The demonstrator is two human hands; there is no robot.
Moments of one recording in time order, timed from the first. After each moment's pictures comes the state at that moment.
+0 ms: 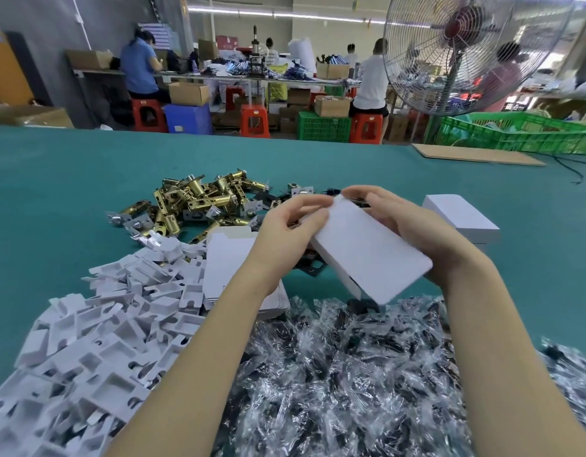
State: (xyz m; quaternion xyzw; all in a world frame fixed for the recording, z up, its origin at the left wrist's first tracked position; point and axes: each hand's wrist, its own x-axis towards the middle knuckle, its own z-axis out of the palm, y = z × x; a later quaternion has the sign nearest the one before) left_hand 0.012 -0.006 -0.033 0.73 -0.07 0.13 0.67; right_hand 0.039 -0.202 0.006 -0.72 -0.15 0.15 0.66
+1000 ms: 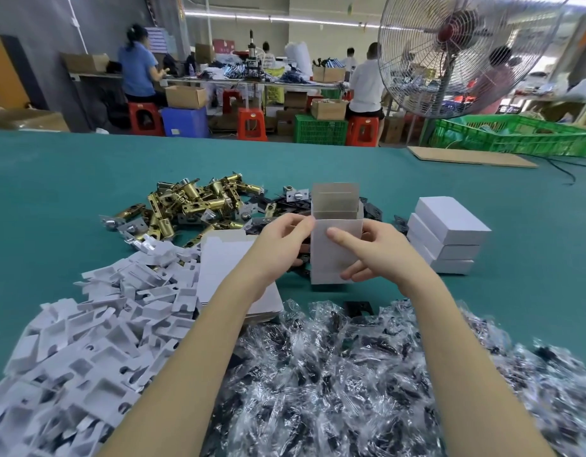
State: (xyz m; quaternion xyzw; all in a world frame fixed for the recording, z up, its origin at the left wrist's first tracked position) left_hand 0.018 -0.003 -0.040 0.78 -0.01 0.05 0.62; right_hand 0.052 -0.191 -0.035 -0.82 -0.11 0.08 0.56
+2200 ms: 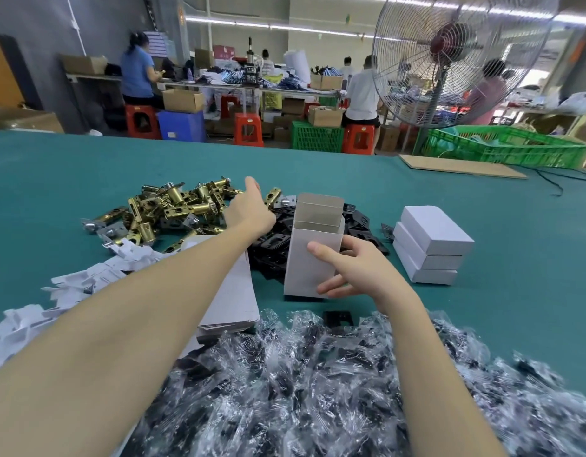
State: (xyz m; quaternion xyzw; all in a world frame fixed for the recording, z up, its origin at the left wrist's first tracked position) left_hand 0.141 0.019 -0.043 0.93 0.17 0.18 0.28; right_hand 0.056 -0.195 -0.049 -0.77 -0.09 0.13 0.62
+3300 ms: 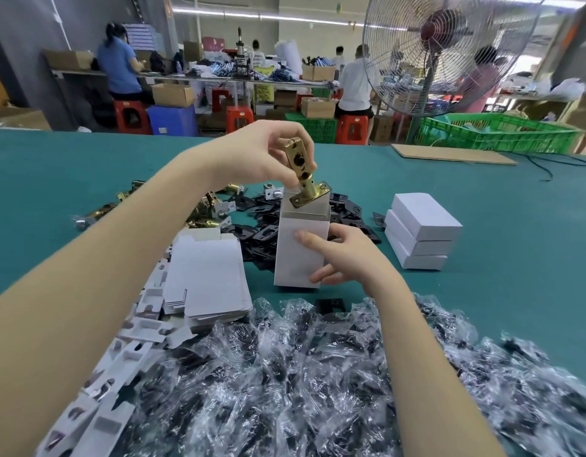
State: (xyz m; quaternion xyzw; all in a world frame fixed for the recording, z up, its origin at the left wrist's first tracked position) left_hand 0.049 0.006 0.080 0.90 -0.21 0.02 0.39; right_hand 0.055 -0.191 -0.044 -0.80 -0.09 0.12 0.57
